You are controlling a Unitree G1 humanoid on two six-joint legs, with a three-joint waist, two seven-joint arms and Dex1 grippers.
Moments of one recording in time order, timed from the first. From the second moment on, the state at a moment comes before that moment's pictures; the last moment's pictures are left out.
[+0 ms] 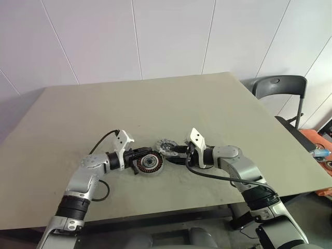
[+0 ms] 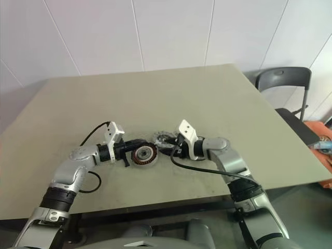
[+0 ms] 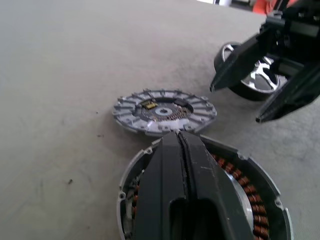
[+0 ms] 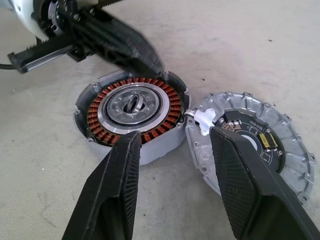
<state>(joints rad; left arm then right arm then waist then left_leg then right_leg) -0.28 0.44 -0.10 0.12 -0.31 0.33 -0.96 -0.43 -0.40 0.26 0.09 0.24 0.49 0.95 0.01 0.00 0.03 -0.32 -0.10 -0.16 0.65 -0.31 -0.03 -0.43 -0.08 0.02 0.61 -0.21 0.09</state>
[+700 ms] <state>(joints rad) -0.29 0.42 -0.14 0.18 -0.25 0.30 -0.92 -0.43 -0.40 0.26 0.09 0.22 0.49 0.94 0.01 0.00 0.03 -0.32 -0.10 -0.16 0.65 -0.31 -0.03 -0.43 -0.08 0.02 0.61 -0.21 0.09</state>
